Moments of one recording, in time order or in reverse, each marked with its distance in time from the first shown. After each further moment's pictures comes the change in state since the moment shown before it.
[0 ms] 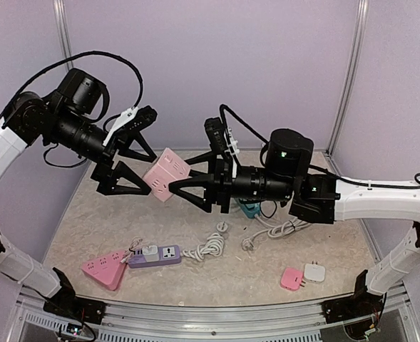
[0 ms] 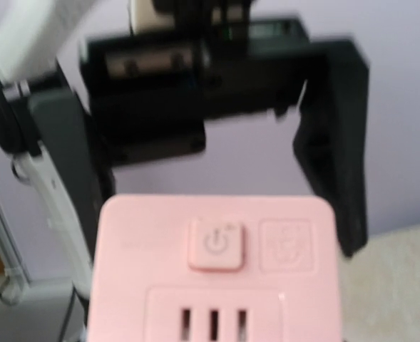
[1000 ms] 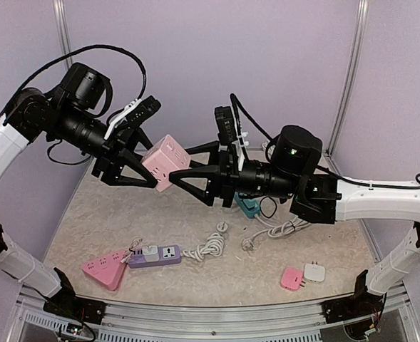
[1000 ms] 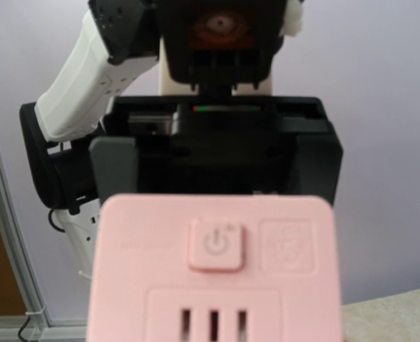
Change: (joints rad) left arm -0.037 0.028 0.055 0.029 0.140 -0.083; right arm 0.000 -0.014 -0.017 0.168 -0.032 0.041
